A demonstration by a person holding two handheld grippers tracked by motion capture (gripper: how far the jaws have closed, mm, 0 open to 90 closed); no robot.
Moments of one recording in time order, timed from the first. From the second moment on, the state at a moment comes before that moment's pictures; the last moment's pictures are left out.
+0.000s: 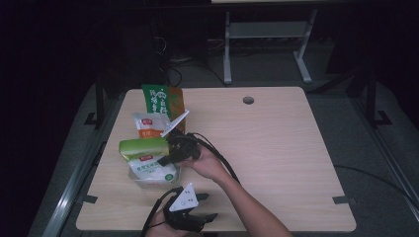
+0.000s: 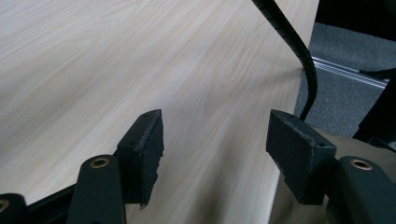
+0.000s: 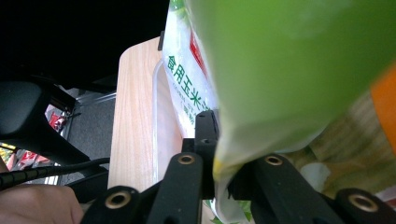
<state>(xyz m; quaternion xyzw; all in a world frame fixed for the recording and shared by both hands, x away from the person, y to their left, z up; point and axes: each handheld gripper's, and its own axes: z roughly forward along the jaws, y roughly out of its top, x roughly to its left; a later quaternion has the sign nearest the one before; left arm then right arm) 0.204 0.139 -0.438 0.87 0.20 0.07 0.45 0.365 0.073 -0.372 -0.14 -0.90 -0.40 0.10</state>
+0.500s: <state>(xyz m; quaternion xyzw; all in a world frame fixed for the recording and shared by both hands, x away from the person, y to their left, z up) 0.207 0.142 -0.438 0.86 0.21 0.07 0.45 0.364 0.054 -0.366 -0.15 -0.89 -0.41 0.09</state>
